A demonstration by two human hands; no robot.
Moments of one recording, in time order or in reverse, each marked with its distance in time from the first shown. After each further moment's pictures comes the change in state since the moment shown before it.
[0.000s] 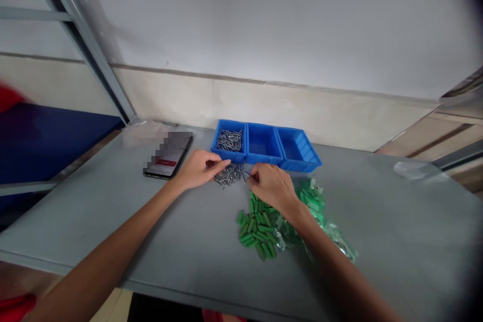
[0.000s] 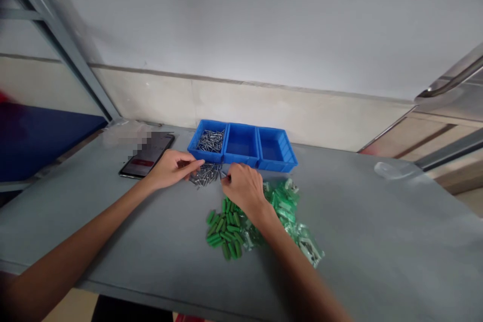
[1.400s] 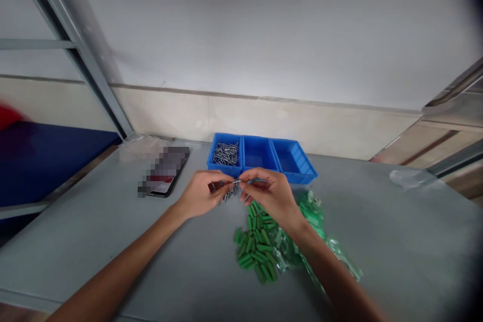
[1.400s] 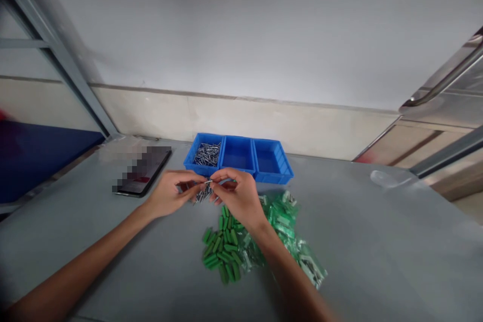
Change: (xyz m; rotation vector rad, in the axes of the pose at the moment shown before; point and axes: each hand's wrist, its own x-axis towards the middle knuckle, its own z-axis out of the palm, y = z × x) left_hand -0.005 0.020 0.018 -0.068 0.082 0.113; right_hand -0.004 -0.009 -0.014 1.212 -0.017 -0.002
